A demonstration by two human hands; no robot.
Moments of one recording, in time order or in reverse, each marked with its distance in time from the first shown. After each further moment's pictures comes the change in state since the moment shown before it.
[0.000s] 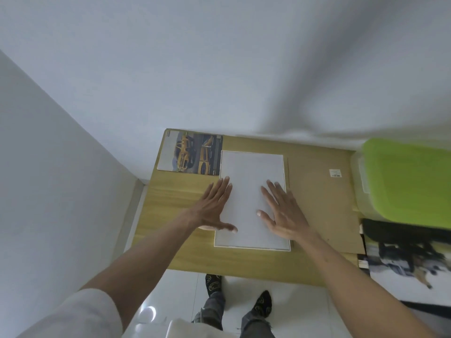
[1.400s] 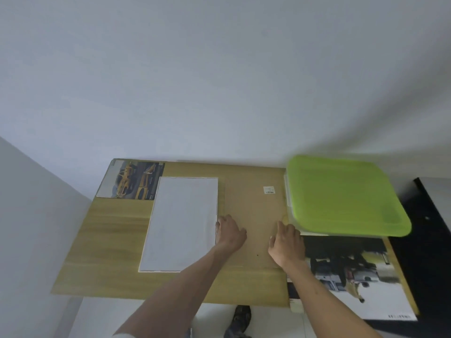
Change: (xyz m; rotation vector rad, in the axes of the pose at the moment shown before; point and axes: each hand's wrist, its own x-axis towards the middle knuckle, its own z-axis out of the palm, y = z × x) left_hand 0.116 0.268 -0.038 -0.757 0.178 -0.608; right_hand -0.102 0.161 -0.003 0.043 0.098 0.552
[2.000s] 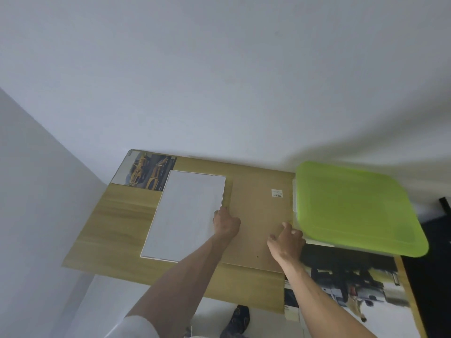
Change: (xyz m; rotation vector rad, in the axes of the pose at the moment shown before) left_hand 0.010 0.007 -0.011 -0.420 0.136 -0.228; right_hand 0.012 -0.002 -0.007 0.495 -0.112 0.204
